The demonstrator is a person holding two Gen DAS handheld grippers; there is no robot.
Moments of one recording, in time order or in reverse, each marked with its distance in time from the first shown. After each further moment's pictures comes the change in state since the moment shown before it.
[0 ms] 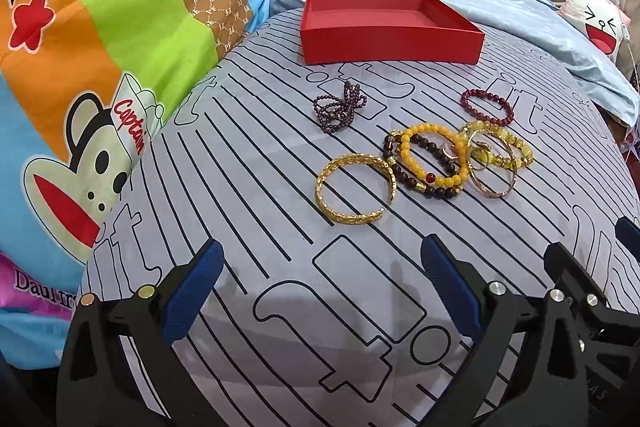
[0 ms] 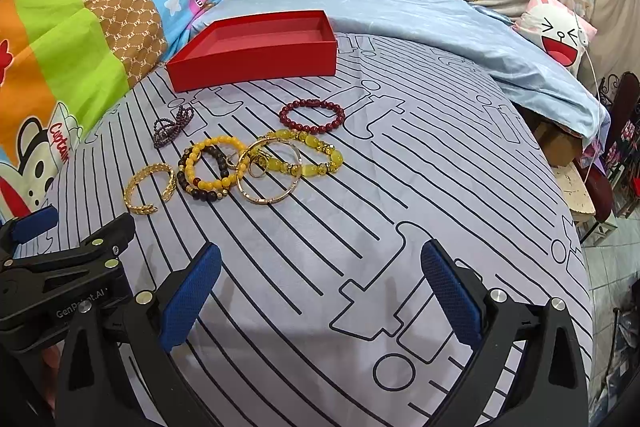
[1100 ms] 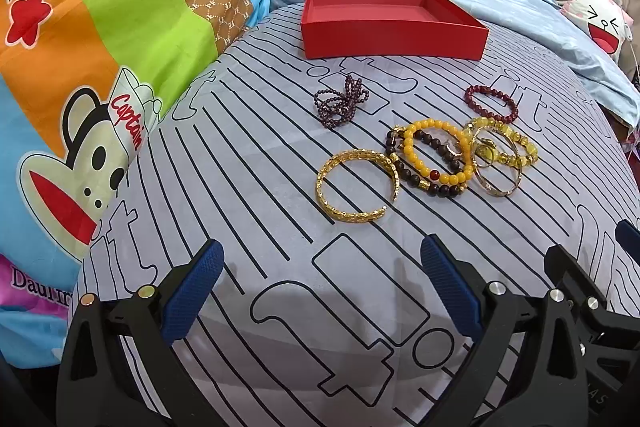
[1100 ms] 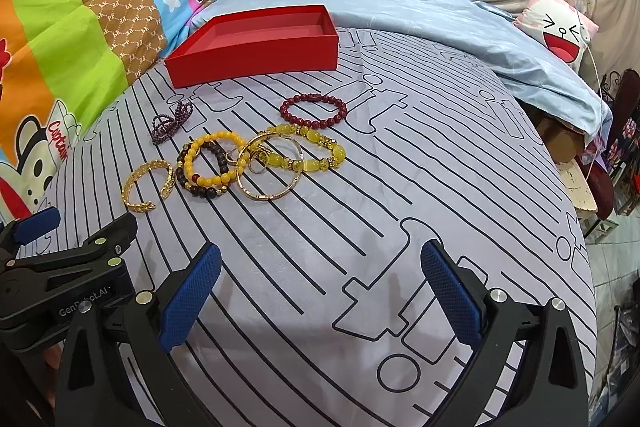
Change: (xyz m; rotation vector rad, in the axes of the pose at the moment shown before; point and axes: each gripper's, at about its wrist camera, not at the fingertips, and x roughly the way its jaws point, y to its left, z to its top) left arm 0.005 0.002 0.001 -0.003 0.015 0.001; right arm 0.004 -0.001 -0.001 0.007 0.004 0.008
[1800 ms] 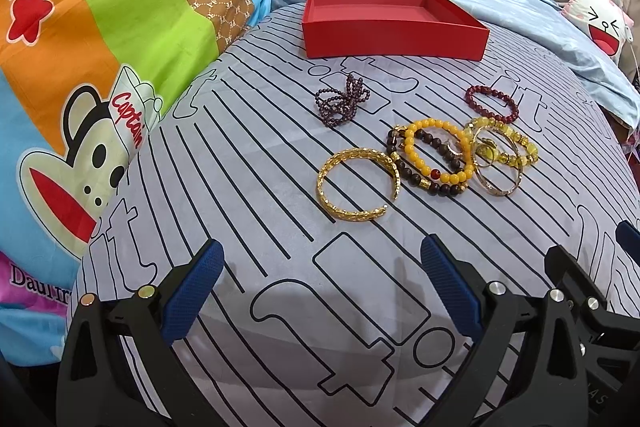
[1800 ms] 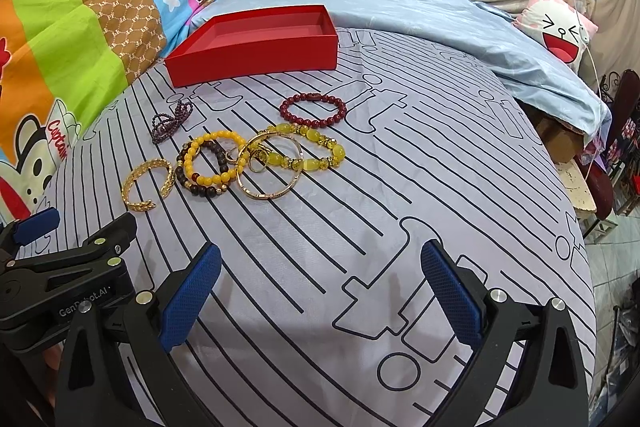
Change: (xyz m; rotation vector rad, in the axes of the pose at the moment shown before) left arm 0.001 0.000 0.000 0.000 0.000 -0.001; right arm 0.000 0.000 0.000 0.001 -0.002 0.000
